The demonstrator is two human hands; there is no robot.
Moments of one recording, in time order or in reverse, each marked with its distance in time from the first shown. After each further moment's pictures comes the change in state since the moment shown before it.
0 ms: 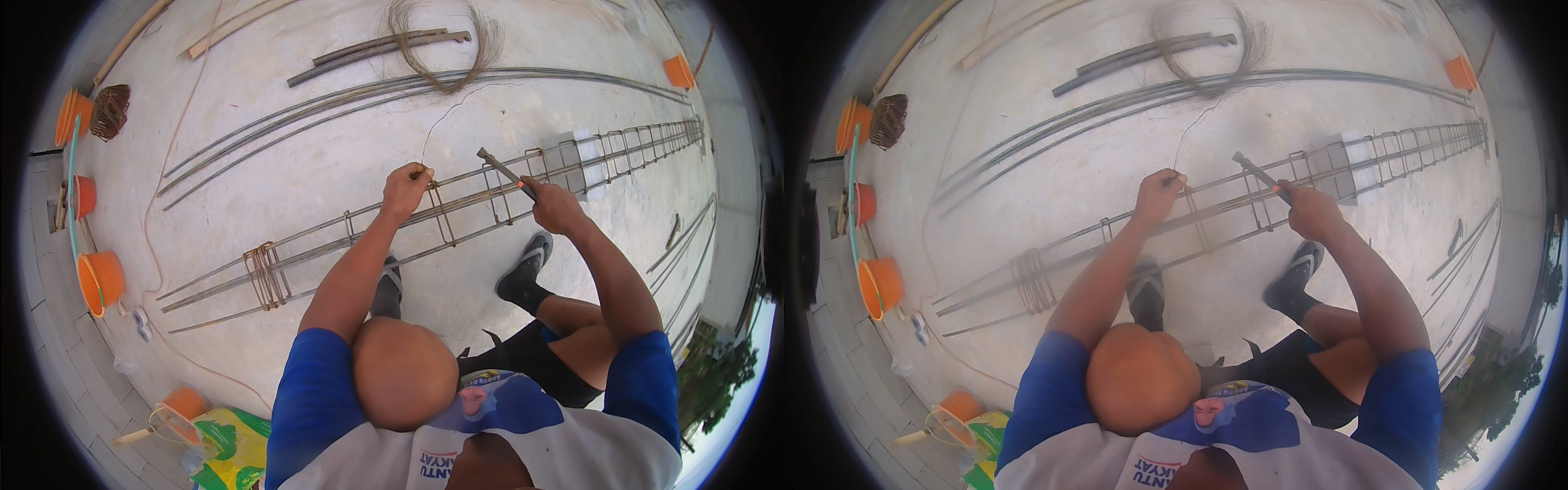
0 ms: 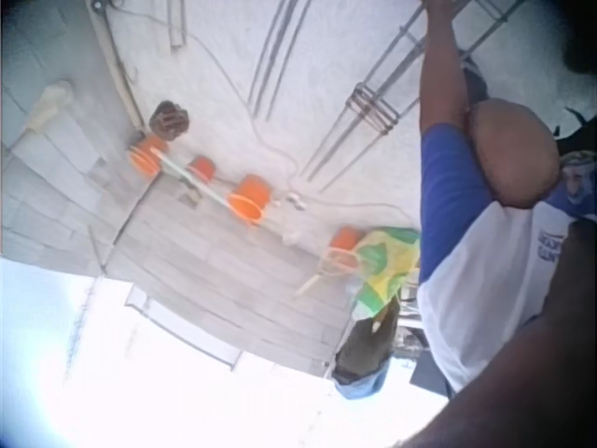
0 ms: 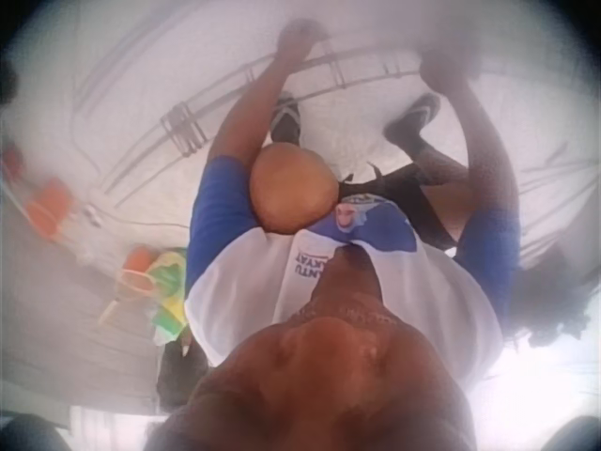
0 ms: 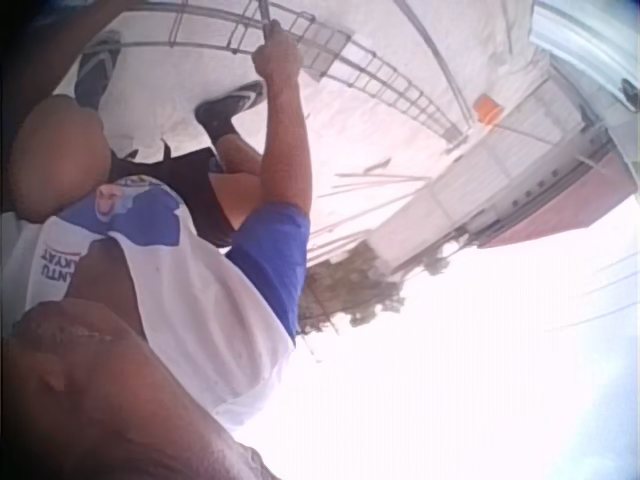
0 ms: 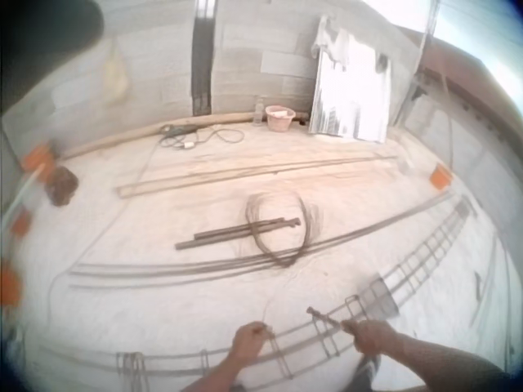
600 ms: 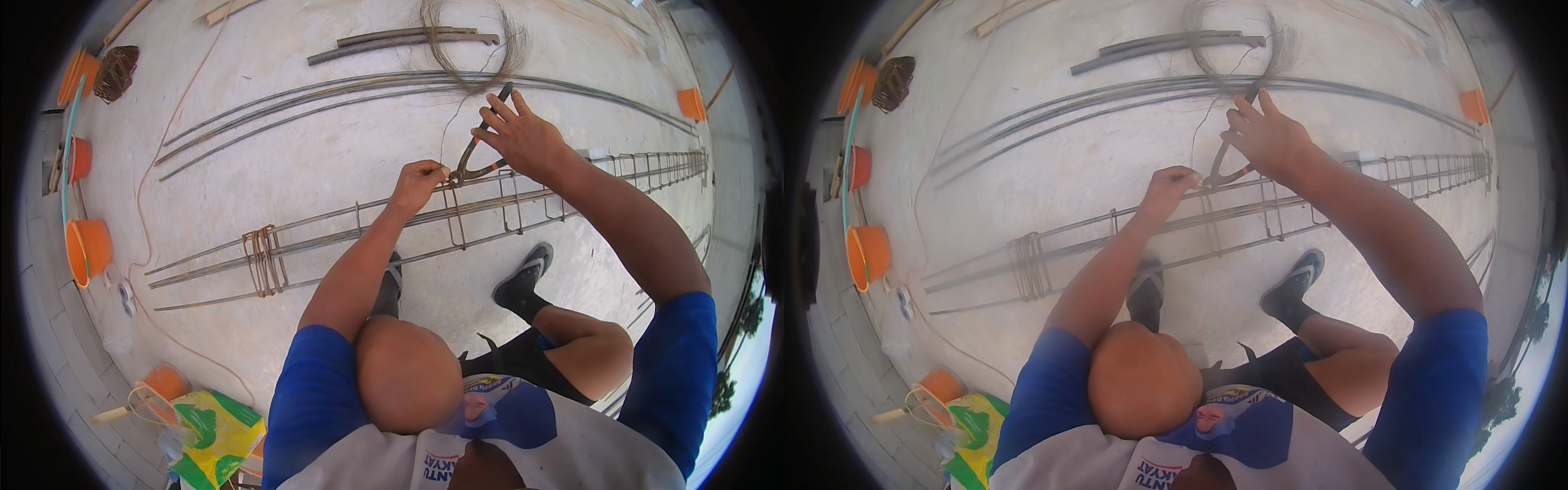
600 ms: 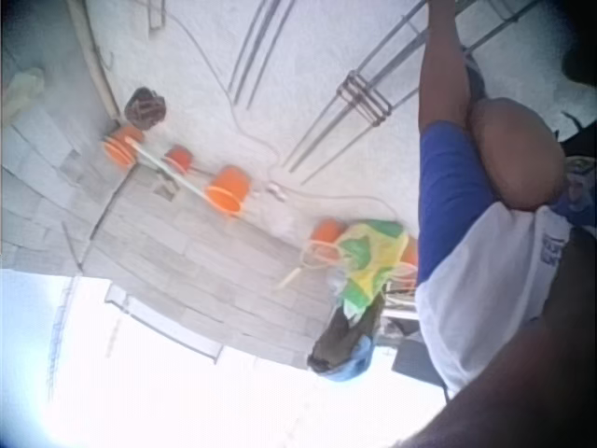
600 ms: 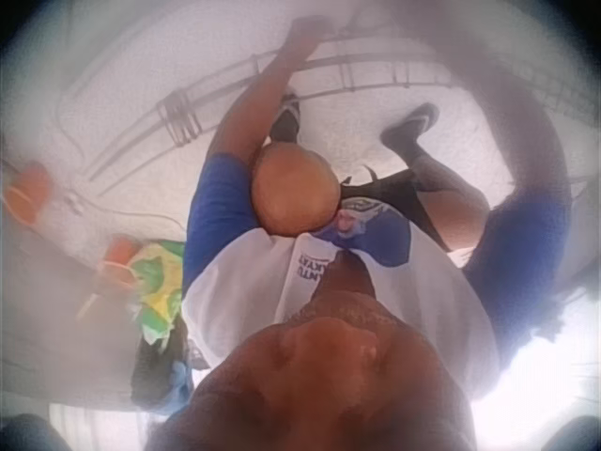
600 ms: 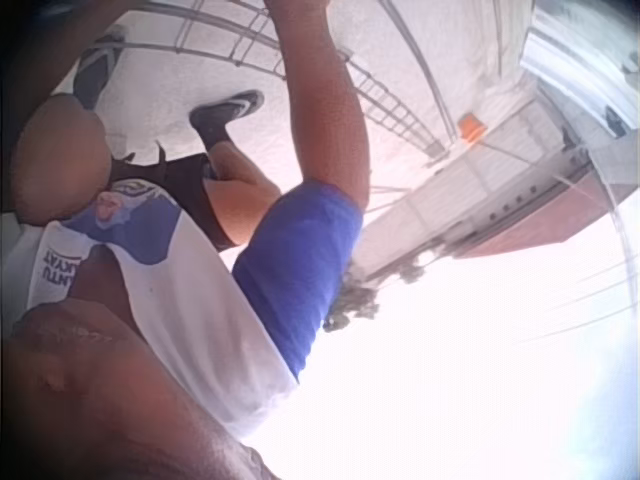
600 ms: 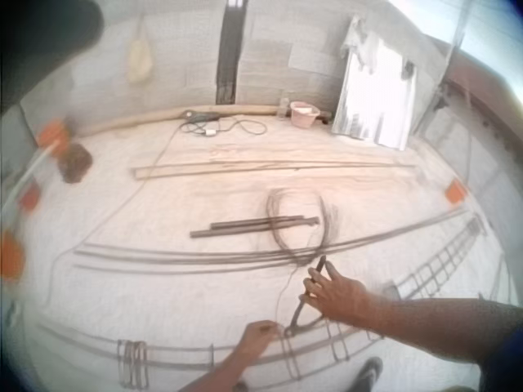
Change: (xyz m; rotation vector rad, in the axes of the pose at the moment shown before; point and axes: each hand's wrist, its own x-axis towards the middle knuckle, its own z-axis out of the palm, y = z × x) left_hand 0.008 -0.016 -0.012 -0.241 -0.115 -0.068; right_hand 0.086 -0.087 -0.064 -0.835 0.483 -0.793
